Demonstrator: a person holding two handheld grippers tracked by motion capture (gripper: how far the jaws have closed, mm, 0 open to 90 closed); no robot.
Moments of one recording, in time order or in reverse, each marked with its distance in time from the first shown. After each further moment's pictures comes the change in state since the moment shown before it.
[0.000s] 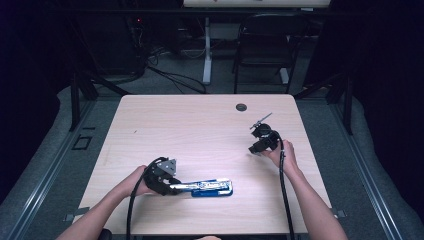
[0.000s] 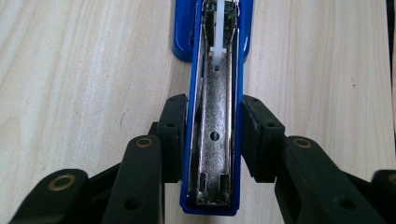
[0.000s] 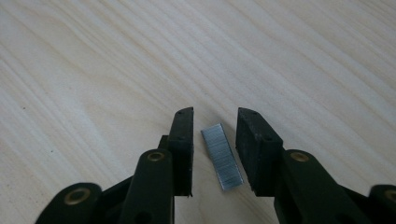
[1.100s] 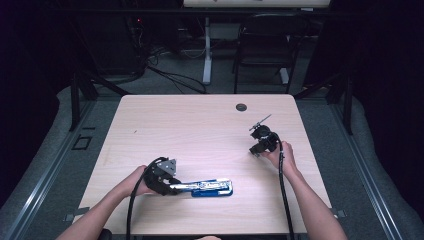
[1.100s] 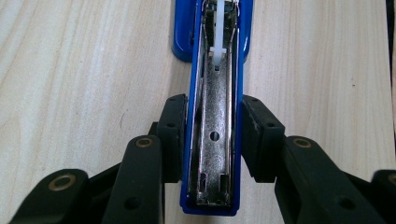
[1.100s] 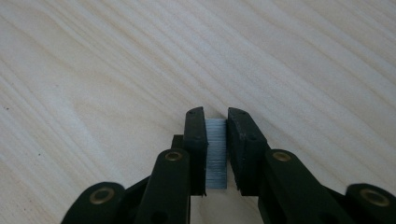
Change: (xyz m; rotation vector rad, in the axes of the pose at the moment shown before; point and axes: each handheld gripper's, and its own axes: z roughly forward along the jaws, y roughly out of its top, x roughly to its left) left arm 0.000 0.000 0.000 -0.001 -0.001 0.000; right arm 0.000 -0.002 0.007 0.025 -0.010 0.019
